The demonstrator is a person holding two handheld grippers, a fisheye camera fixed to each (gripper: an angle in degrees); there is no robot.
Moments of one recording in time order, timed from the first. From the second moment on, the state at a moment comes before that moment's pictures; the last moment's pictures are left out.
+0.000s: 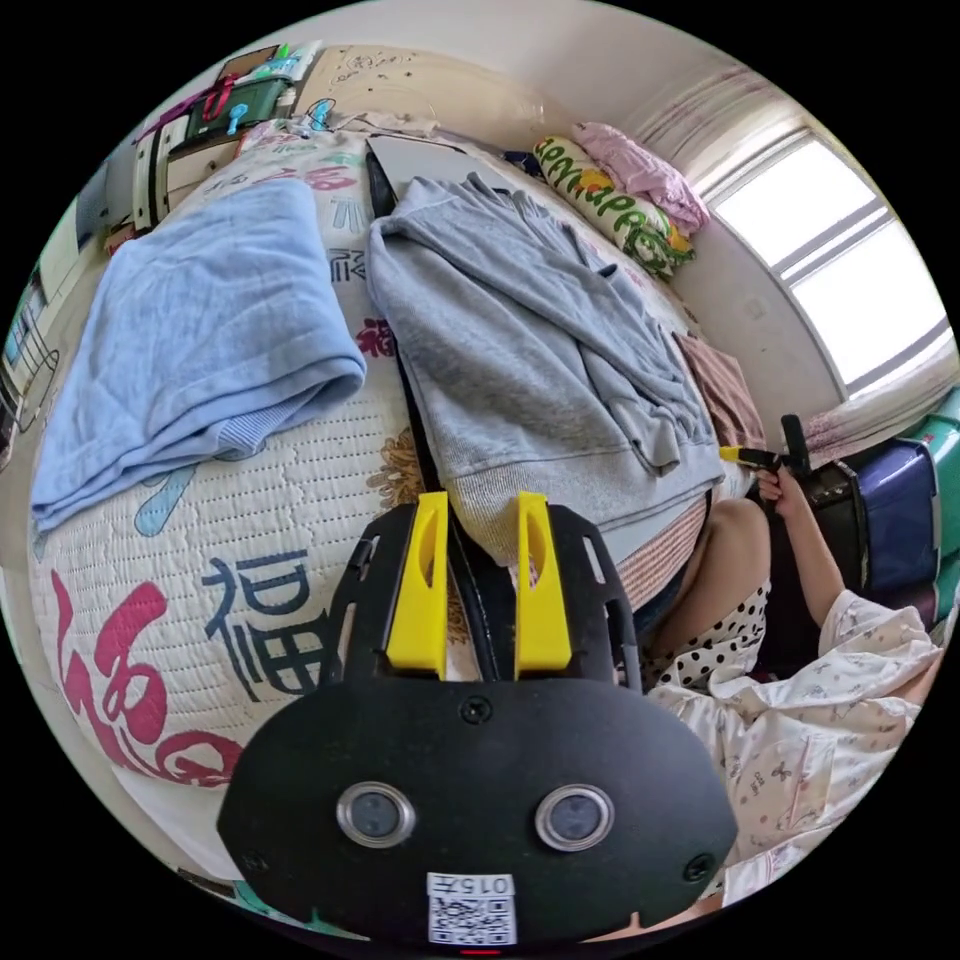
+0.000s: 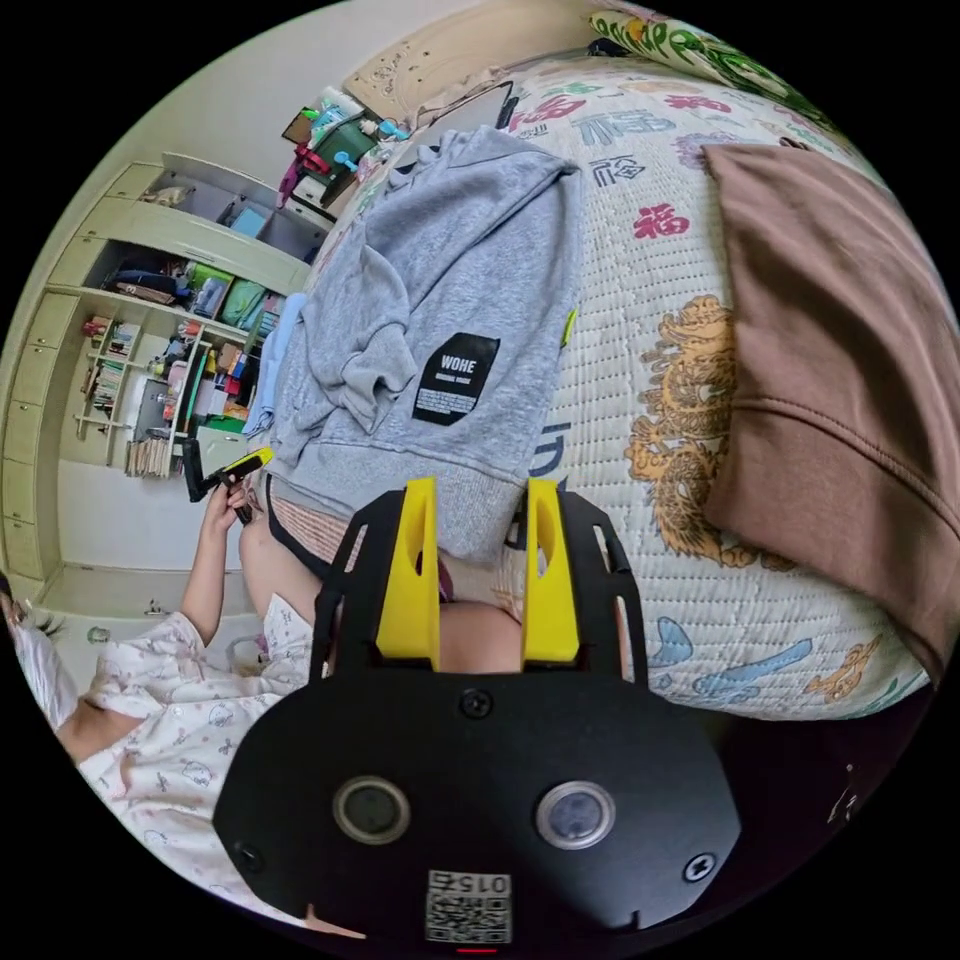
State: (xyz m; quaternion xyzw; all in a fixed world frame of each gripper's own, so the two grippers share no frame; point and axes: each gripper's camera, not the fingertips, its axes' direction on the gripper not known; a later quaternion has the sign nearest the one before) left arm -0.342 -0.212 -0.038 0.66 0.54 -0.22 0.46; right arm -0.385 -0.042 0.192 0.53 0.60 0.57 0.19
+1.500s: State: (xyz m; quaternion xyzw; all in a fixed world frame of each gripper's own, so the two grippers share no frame) left arm -0.102 -0.125 -0.174 0.89 0.28 -0.05 0.37; right arm -0.360 -0.040 0.170 0.49 0.67 0.50 0.24
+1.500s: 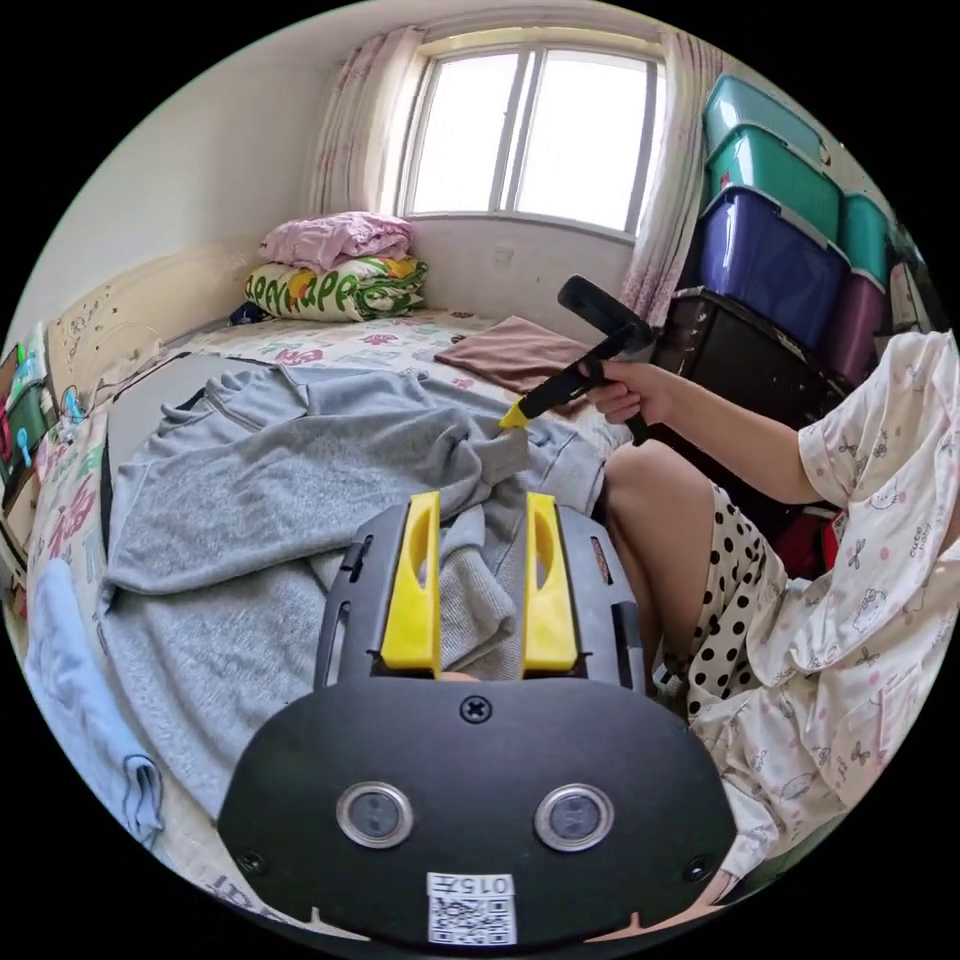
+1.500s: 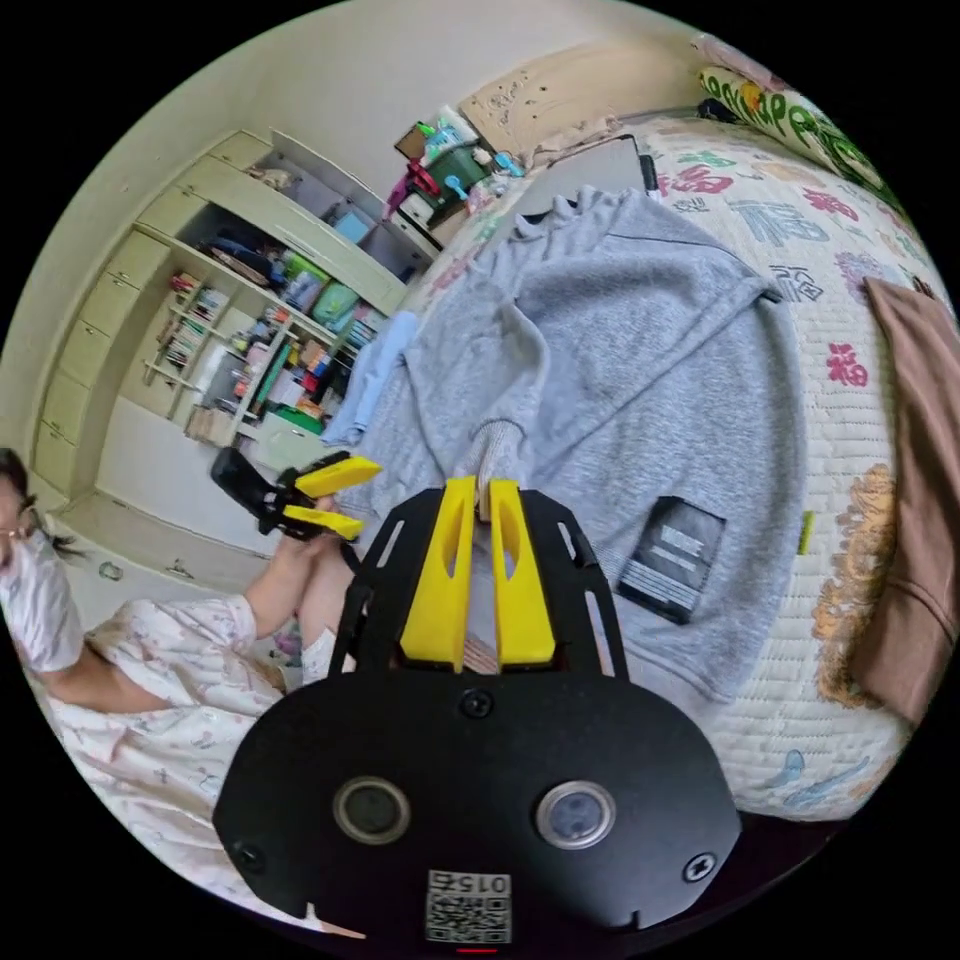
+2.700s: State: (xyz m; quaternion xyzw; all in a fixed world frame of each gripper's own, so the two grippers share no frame) left arm -0.259 -0.010 -0.160 0.83 0.45 -0.20 0.25; right arm -0.076 -0.135 0.122 -0.02 0.72 0.55 0.42
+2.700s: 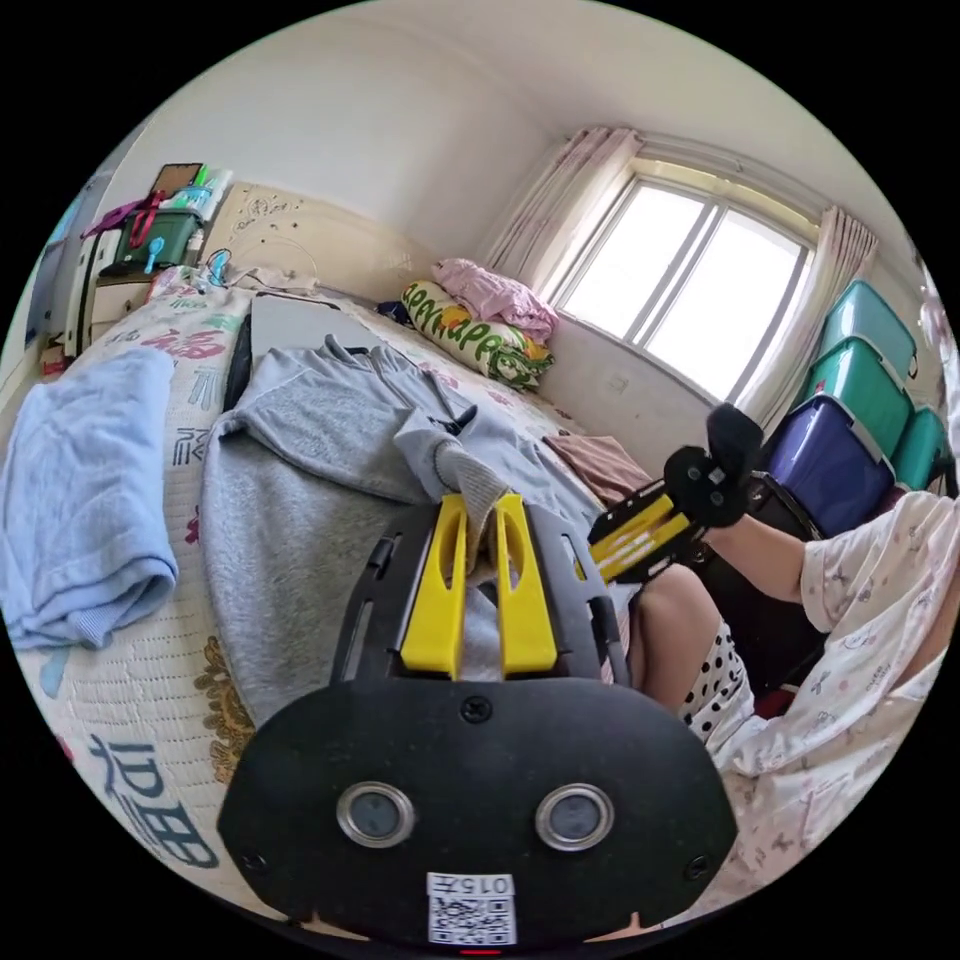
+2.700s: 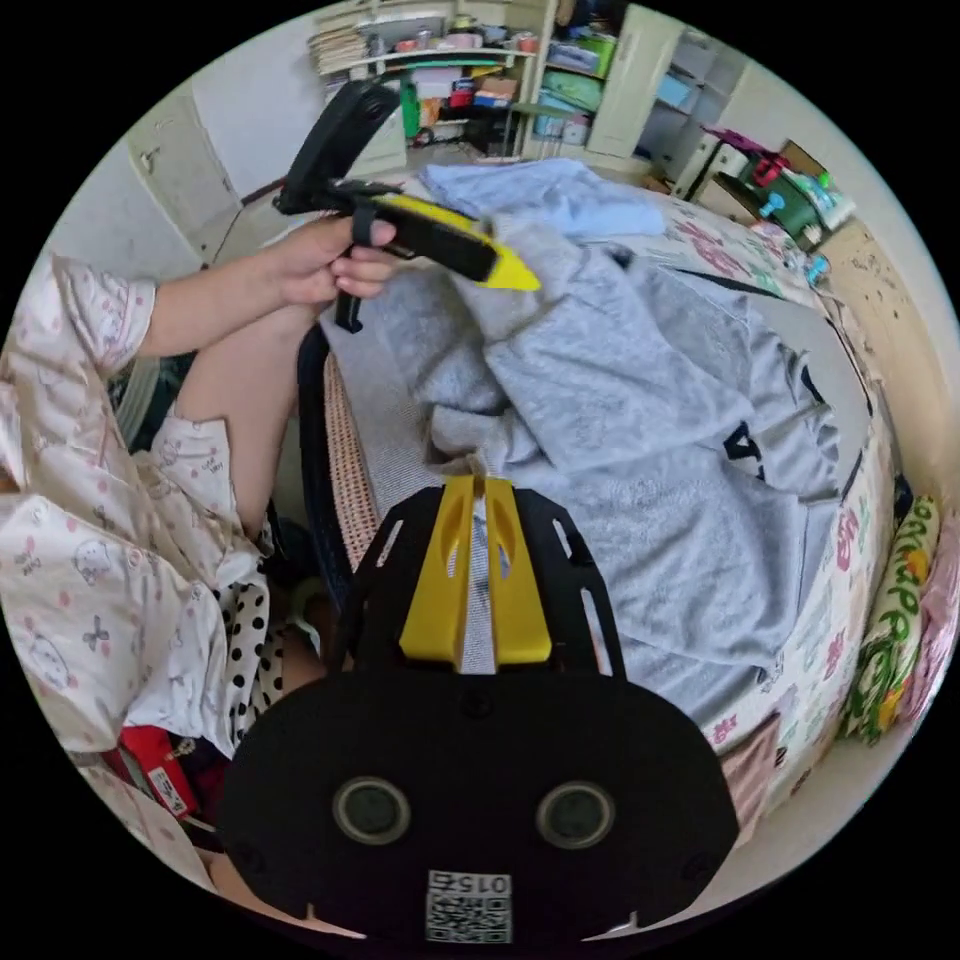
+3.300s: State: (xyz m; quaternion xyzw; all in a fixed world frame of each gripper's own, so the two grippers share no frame) left arm -0.387 0.142 0.034 0.69 0.45 -0.54 0.16; right arm -0.490 -0.036 0.276 0.50 0.71 0.48 -0.09
